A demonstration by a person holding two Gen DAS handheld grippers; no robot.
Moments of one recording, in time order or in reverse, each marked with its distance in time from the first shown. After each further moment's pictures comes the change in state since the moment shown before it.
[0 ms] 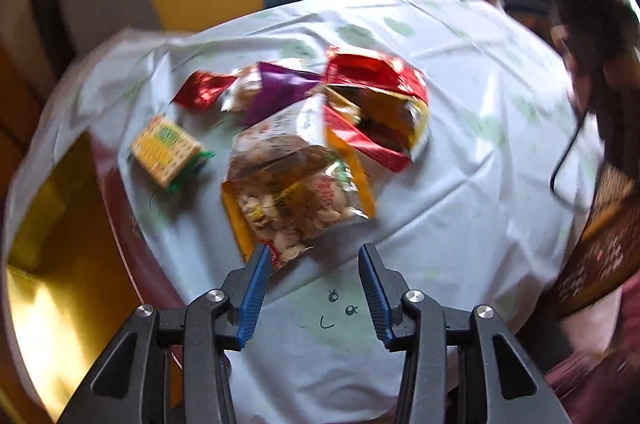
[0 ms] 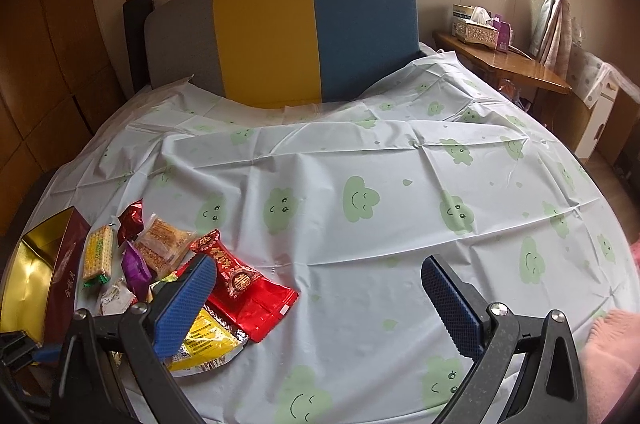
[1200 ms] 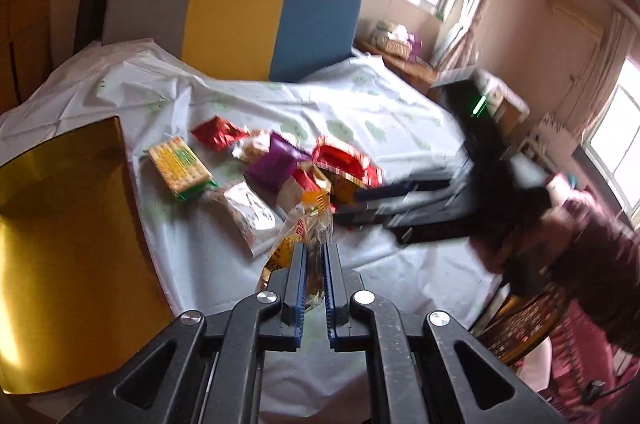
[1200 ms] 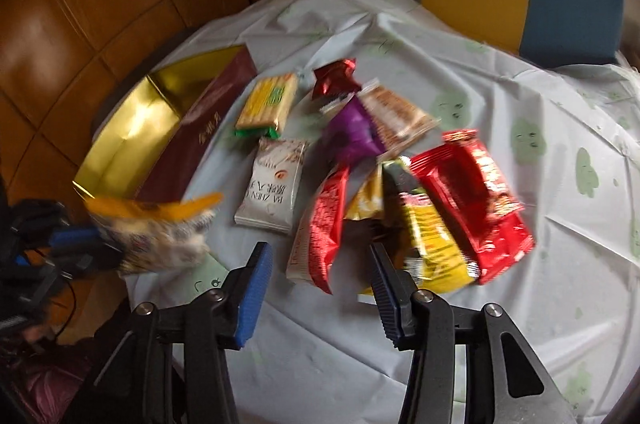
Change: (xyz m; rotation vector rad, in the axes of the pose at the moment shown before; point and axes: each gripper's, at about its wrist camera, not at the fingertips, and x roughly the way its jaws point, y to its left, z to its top) left arm -0.071 0.044 -0.038 -0.322 -0.341 -0.234; right arm 0.031 0.136 -0.066 -0.432 0.345 0.462
